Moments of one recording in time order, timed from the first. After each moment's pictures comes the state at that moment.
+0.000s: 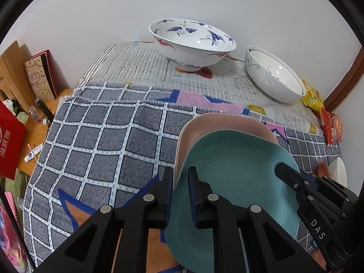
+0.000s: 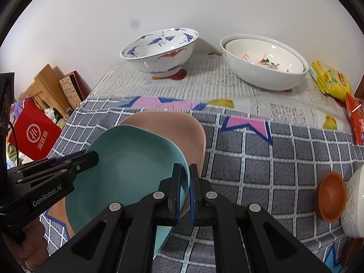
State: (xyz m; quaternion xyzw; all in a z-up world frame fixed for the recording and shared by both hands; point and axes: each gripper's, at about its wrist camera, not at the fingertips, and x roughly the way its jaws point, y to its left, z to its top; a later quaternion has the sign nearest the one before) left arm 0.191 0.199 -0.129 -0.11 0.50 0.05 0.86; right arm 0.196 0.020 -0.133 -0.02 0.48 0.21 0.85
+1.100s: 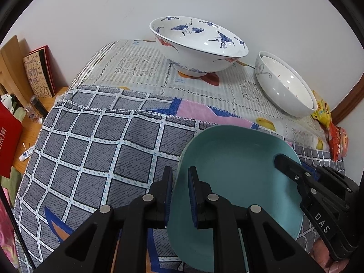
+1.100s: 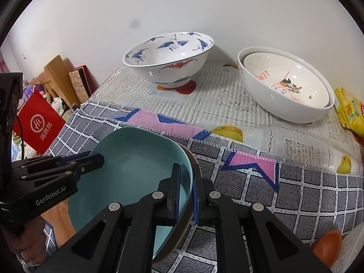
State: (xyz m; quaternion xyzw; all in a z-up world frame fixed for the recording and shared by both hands) left arm 0.222 0.201 -0.141 -0.13 0.50 0.06 0.85; right arm 0.242 0.029 -0.139 -0.06 0.46 0.26 0.85
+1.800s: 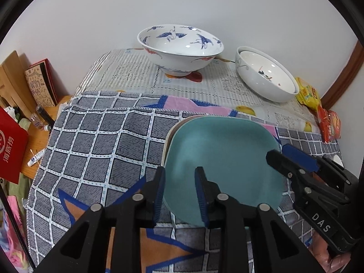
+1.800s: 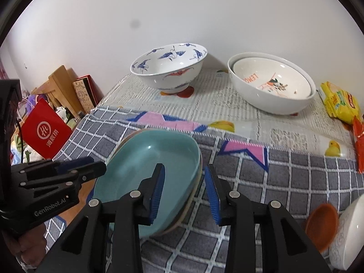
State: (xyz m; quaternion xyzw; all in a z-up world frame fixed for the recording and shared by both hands) left arm 0.186 0.175 -0.111 -0.09 0.50 0.05 0.86; right arm 0.206 0.004 -0.118 -0.03 0.44 0.26 0.86
